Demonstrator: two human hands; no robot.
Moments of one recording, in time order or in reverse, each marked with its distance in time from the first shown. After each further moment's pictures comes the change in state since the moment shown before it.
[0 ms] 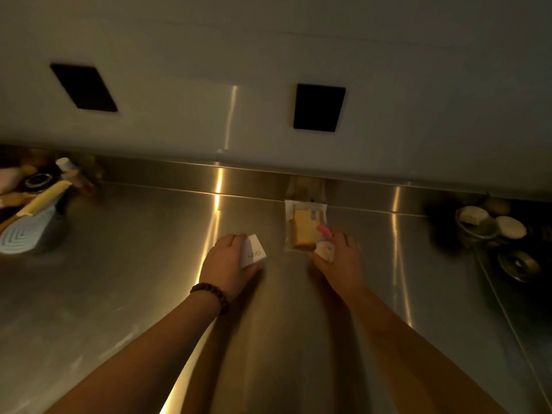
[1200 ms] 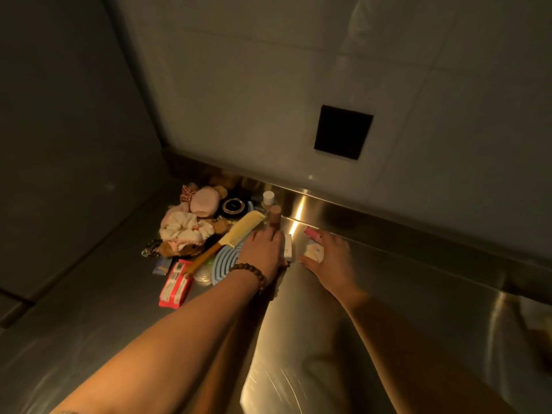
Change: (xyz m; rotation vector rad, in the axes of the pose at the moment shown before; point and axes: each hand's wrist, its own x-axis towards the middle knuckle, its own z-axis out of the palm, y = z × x) left_hand 0.108 -0.335 -0.178 0.368 0.025 -0.069; right_hand 0.111 -0.368 0.287 0.111 -0.208 -0.219
